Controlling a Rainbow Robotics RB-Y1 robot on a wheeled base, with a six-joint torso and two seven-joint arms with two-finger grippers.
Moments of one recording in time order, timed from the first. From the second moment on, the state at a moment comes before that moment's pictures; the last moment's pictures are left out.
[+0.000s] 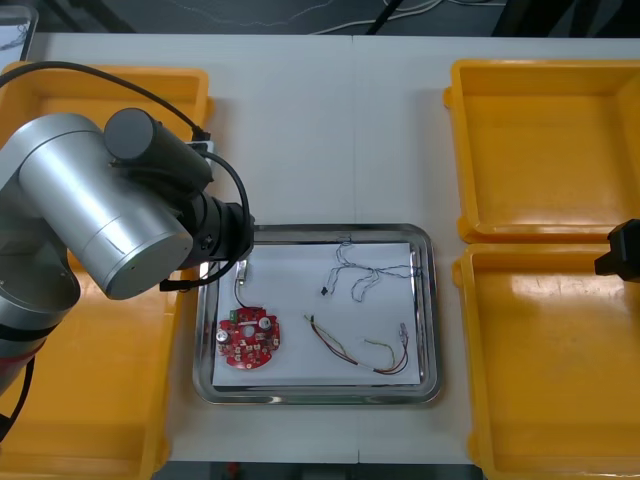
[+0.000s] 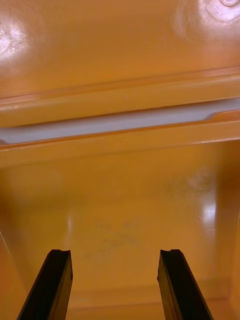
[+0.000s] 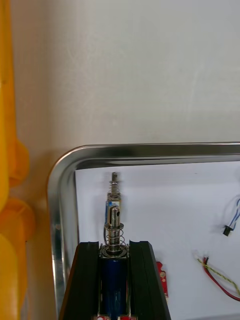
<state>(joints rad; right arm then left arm) -0.23 -0.75 -0.25 -2.08 -0.79 1.92 1.20 -0.51 0.56 -0.44 -2.20 0.44 1.76 -0.69</state>
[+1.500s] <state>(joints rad) -0.23 -0.75 -0.25 -2.08 -0.79 1.92 1.20 -0.55 0.42 -0.69 -1.91 0.22 1.54 -0.54</state>
